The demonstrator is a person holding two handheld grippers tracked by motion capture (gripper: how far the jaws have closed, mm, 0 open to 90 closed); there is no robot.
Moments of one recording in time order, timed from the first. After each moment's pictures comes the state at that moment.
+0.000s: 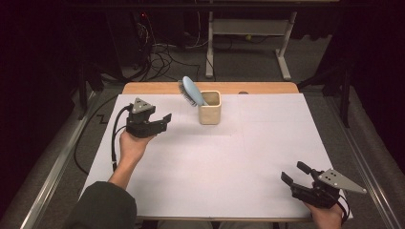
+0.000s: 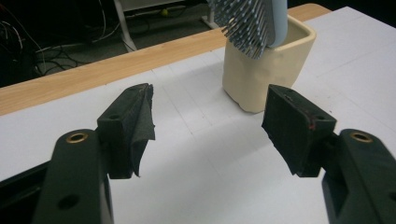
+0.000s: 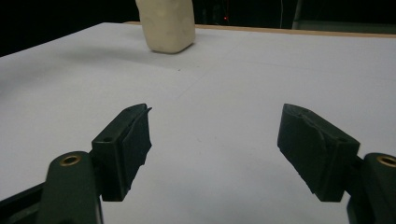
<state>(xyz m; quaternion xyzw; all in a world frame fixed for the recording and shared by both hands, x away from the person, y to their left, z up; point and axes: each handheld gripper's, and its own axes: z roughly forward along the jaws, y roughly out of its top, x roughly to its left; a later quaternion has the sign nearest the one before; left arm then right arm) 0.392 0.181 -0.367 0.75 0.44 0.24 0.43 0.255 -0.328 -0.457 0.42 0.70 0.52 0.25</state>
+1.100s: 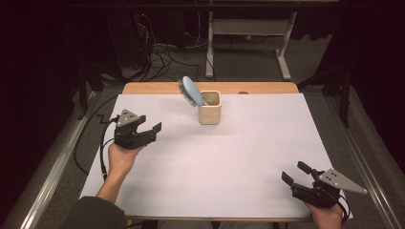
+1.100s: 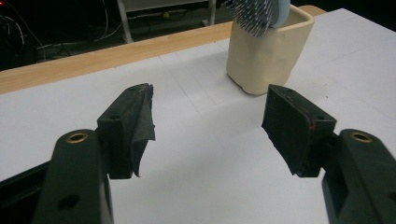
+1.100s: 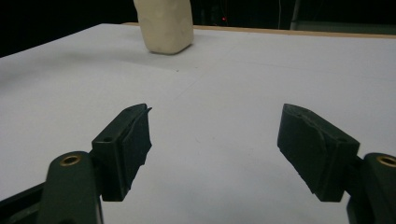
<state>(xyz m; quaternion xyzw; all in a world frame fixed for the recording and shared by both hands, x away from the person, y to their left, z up) 0.364 0.209 -0.381 0.74 0.45 0.24 0.44 0.255 -0.328 -0.457 0.42 0.70 0.52 0.26</state>
